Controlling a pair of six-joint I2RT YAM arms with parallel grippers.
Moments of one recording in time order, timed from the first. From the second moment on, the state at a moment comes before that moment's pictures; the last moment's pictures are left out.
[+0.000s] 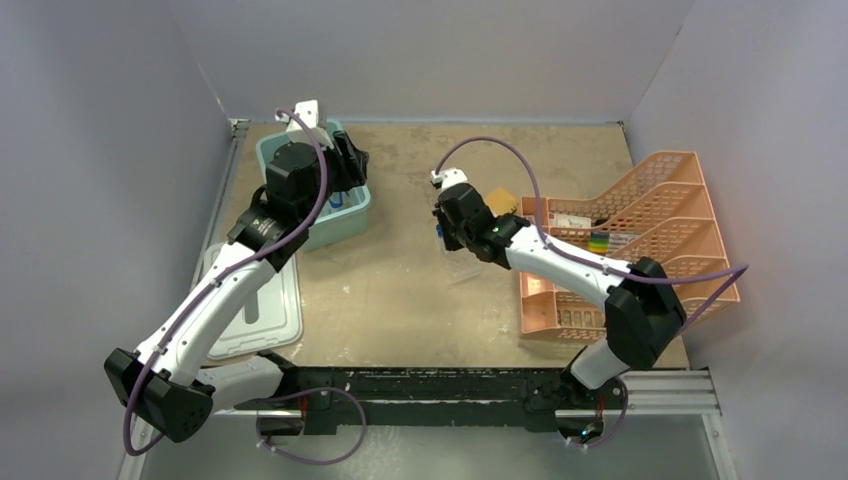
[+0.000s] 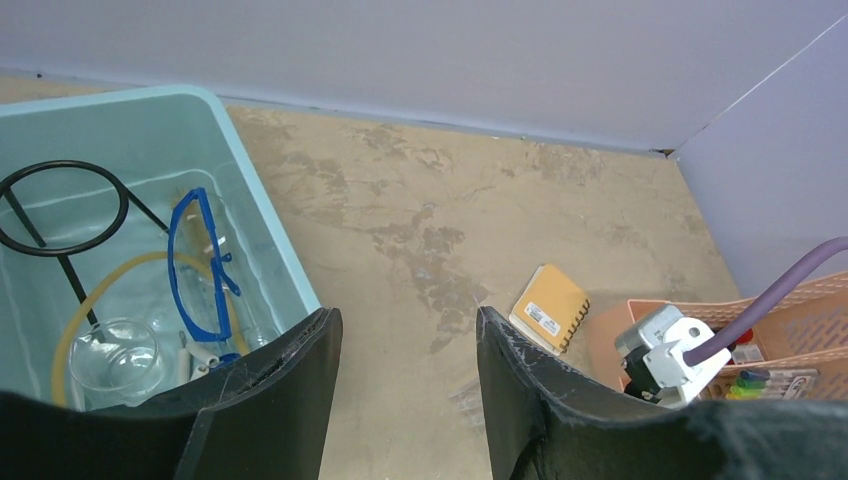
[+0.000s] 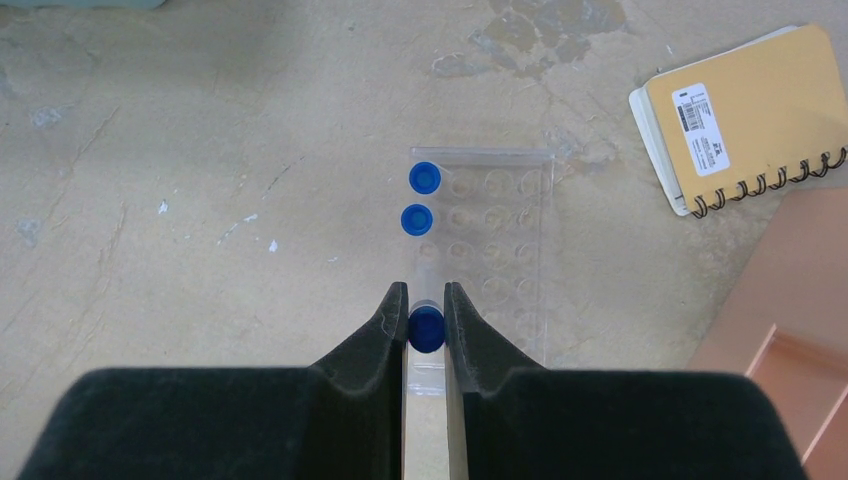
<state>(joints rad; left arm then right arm) -0.50 1.15 1.21 -0.25 -0.27 -0.41 0.77 1.55 1.14 -0.35 0.29 0.27</state>
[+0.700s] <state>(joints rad) -0.50 1.14 1.18 -0.23 -0.28 -0.41 0.77 1.59 1.08 -0.24 0.30 0.27</state>
